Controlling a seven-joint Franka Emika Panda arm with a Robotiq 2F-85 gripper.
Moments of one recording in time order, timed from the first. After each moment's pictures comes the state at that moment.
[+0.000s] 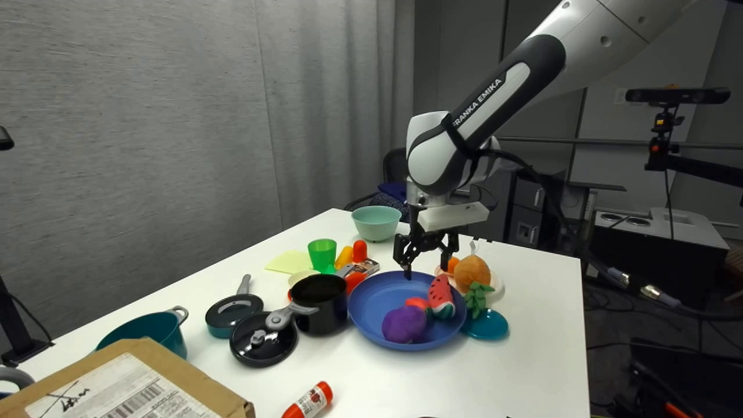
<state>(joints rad) -0.06 0.45 -0.15 -1.94 0.10 2.35 0.36</state>
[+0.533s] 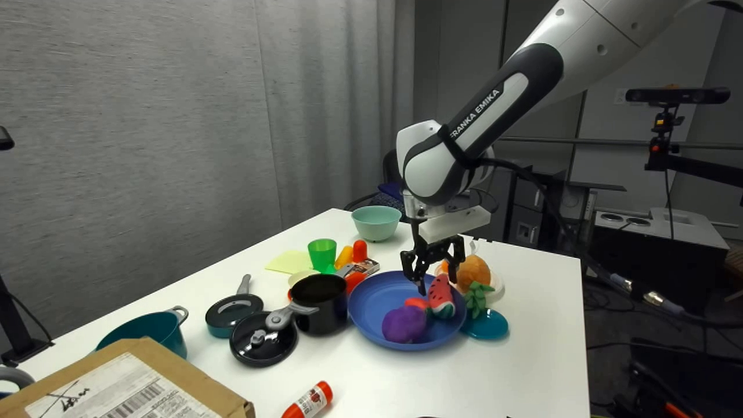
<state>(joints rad) -0.03 0.47 -0.15 -1.93 0.01 2.23 0.44</state>
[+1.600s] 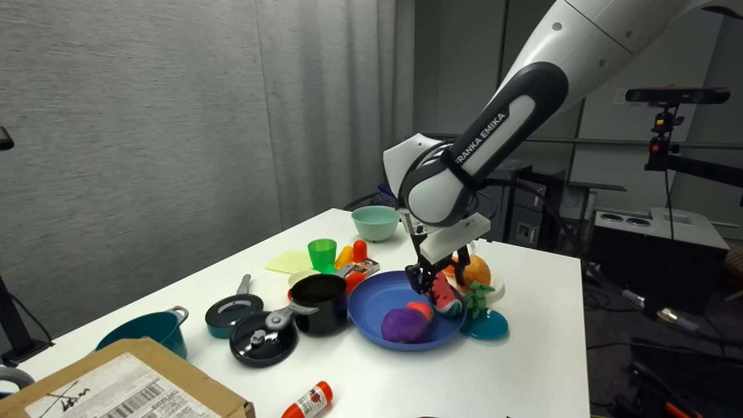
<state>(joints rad) 0.04 0.49 -0.18 -1.94 -0.17 2.20 0.56</state>
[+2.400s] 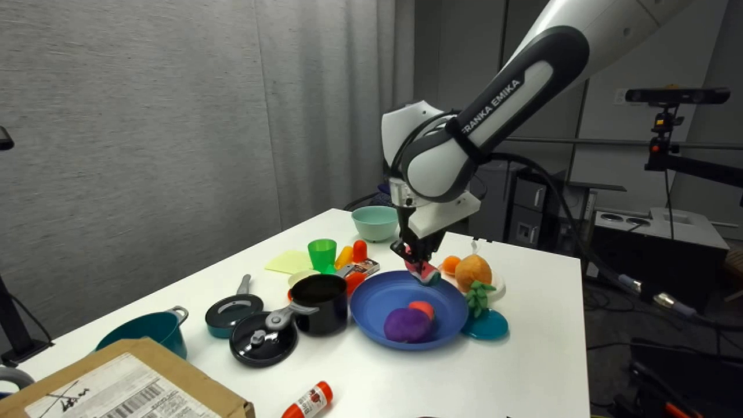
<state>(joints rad) 0.04 0.41 -0.16 -1.94 -0.19 2.31 0.53</state>
